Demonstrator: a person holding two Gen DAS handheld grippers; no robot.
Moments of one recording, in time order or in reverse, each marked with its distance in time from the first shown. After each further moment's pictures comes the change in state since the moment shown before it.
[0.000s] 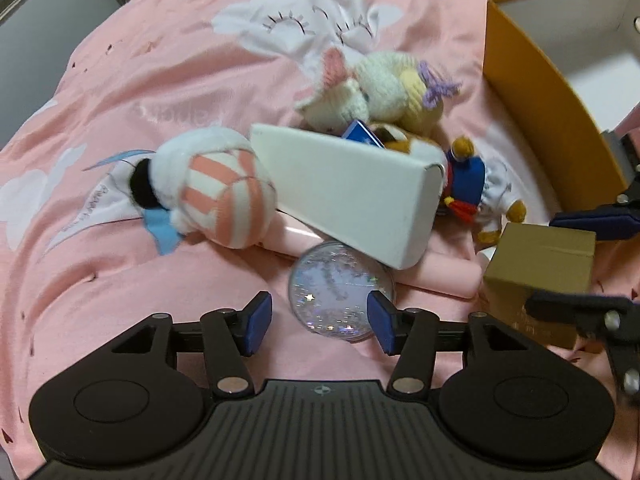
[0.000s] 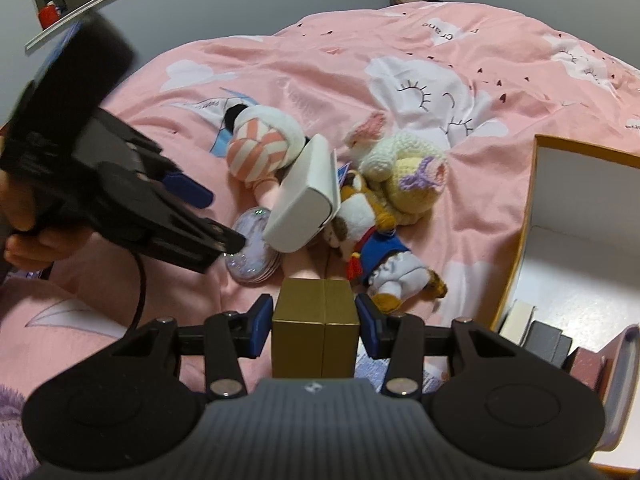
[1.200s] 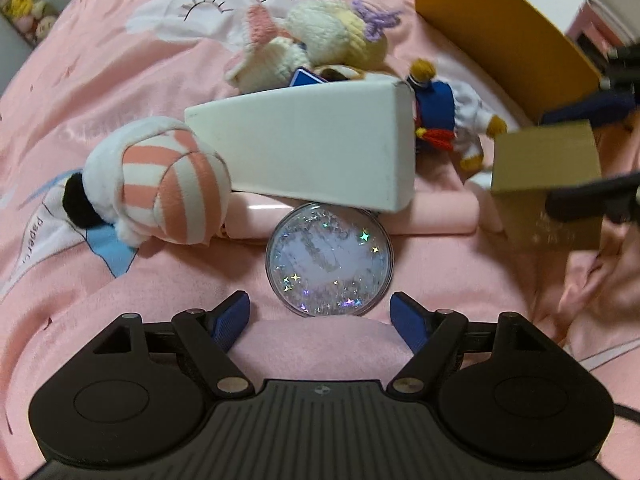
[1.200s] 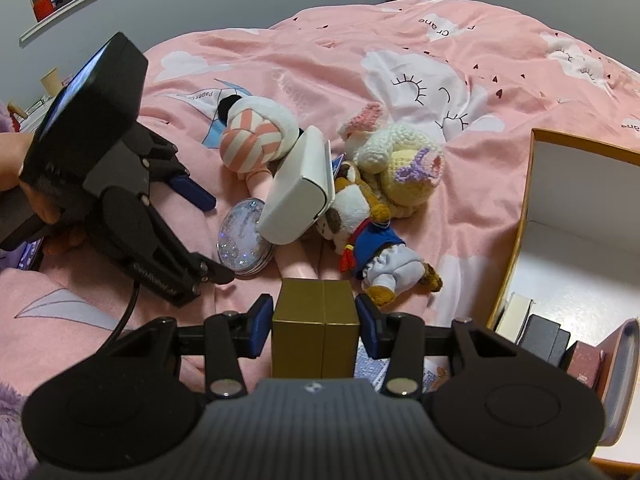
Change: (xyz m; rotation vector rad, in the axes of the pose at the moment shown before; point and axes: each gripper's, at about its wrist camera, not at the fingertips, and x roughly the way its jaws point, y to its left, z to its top) left arm 0.026 0.002 -0.020 0.292 -0.009 -0.087; right arm 0.000 0.000 -0.002 0.002 0.008 -0.037
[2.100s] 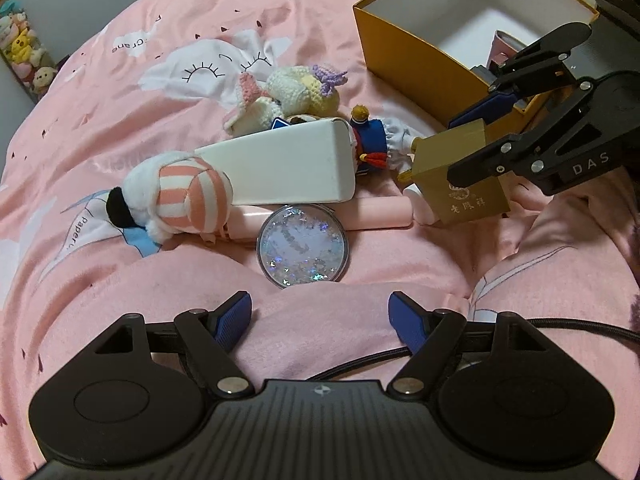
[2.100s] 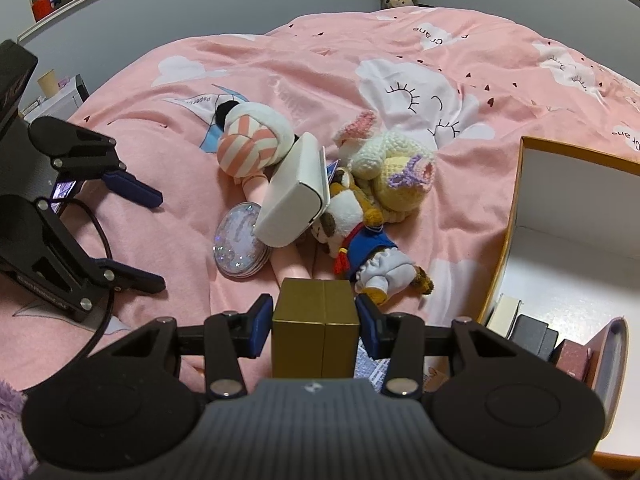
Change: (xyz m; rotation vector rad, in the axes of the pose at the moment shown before) left arm -0.069 0.000 -0.043 0.040 -0.193 -0.068; right arm -0.005 0.004 -0.001 -0.017 -0.016 -0.025
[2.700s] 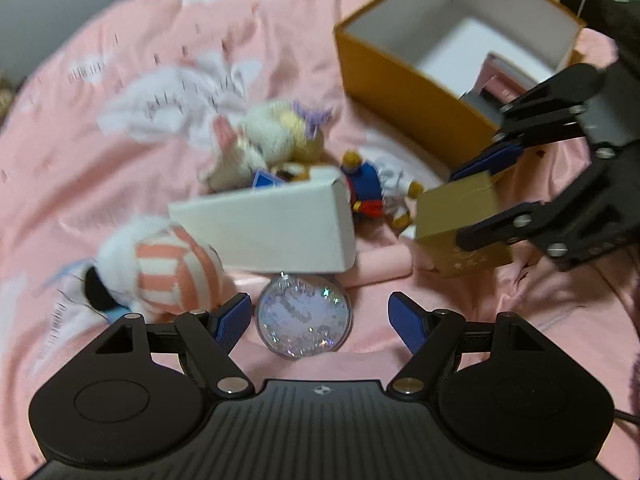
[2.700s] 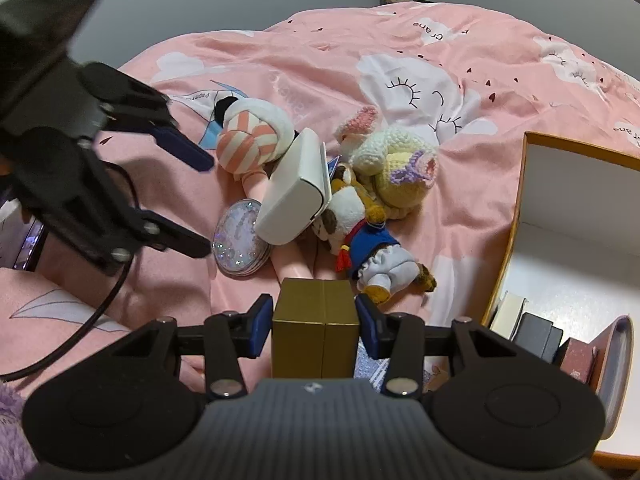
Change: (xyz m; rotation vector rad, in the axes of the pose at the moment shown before) left arm 0.036 0.024 0.049 0.058 0.037 -0.133; right arm 0.003 -0.001 -0.001 0.015 0.008 -0.007
